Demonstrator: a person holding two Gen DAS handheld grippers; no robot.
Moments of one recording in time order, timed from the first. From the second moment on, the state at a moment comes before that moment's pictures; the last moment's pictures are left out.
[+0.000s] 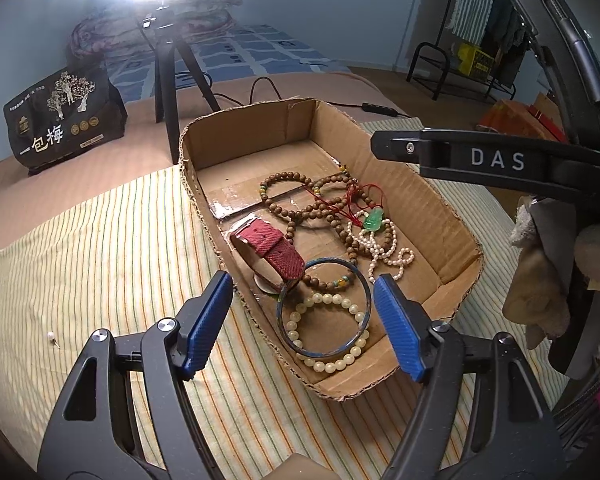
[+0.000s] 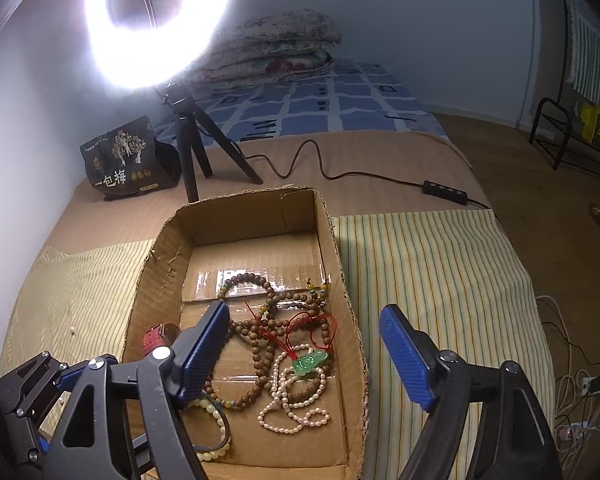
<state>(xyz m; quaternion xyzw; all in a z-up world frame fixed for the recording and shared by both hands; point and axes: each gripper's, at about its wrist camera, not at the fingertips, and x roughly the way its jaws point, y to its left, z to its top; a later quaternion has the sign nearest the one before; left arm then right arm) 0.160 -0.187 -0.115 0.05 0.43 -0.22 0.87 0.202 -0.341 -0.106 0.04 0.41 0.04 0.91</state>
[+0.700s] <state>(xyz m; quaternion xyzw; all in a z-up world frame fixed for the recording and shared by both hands) 0.149 -0.114 -0.095 0.02 0.41 -0.18 0.89 0.175 -0.306 -0.082 0.02 0.38 0.06 0.92</state>
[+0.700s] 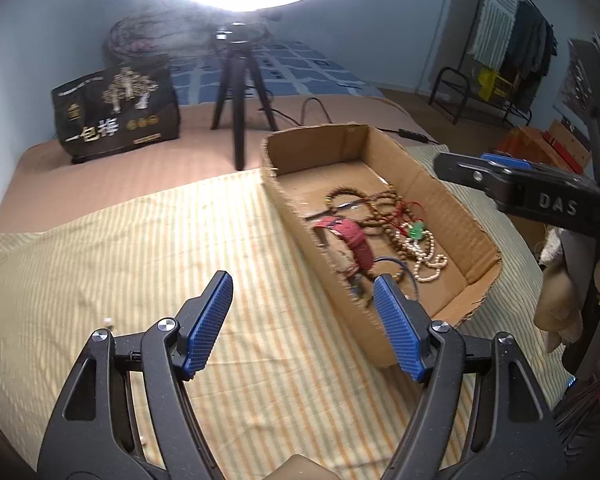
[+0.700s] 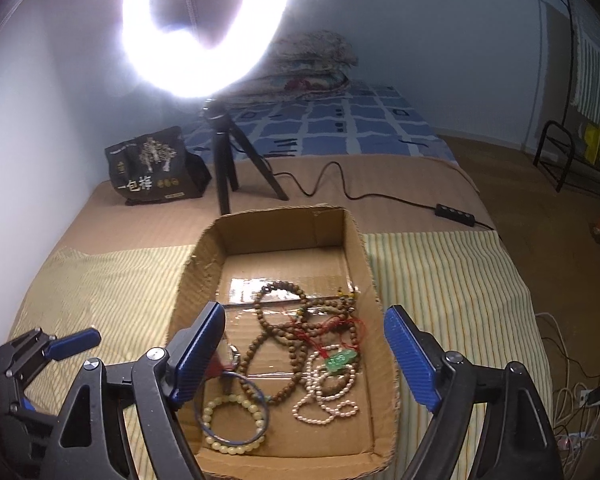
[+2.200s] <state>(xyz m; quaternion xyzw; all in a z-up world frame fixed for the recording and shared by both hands) 0.042 0.035 -0.135 -0.12 0.41 0.00 0.90 0.177 -0.101 -0.114 -0.04 0.38 0.32 0.87</state>
